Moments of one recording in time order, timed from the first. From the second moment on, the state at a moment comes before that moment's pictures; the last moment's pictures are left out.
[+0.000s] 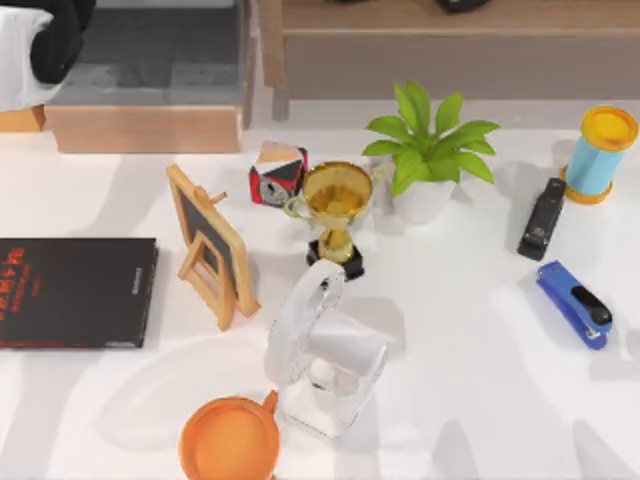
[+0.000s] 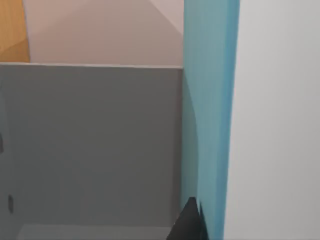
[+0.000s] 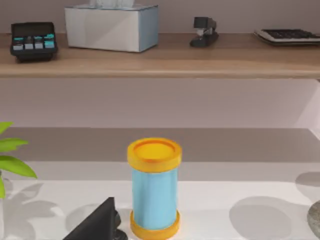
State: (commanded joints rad) left arm -0.20 1.96 1.37 0.58 -0.16 -0.01; right arm 0.00 0.00 0.00 0.00 0.00 0.00
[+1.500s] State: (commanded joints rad) left arm -0.01 1.36 0.23 0.81 -0.06 1.47; right arm 0.00 0.00 0.00 0.00 0.00 0.00
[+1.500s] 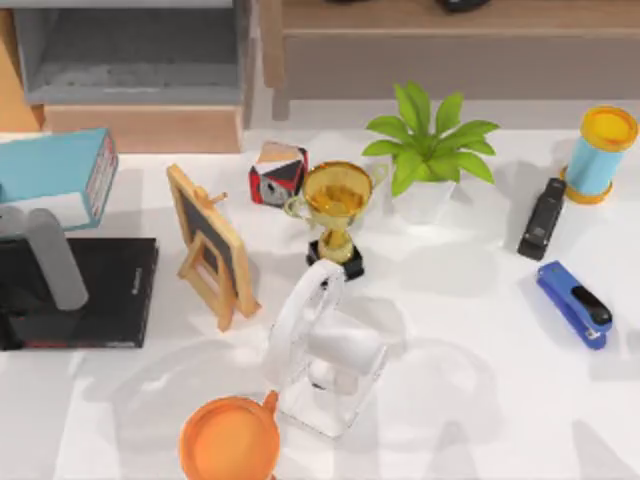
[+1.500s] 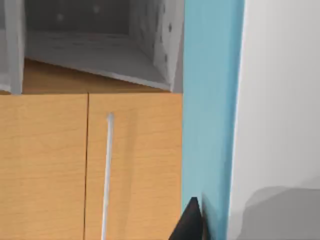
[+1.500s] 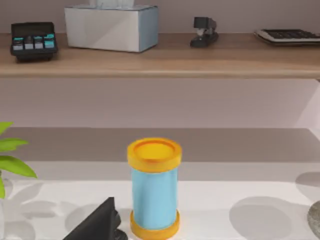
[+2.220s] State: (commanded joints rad) left arm -0.04 1.44 0.10 0.83 0.00 1.58; right arm 0.00 0.00 0.00 0.00 0.00 0.00
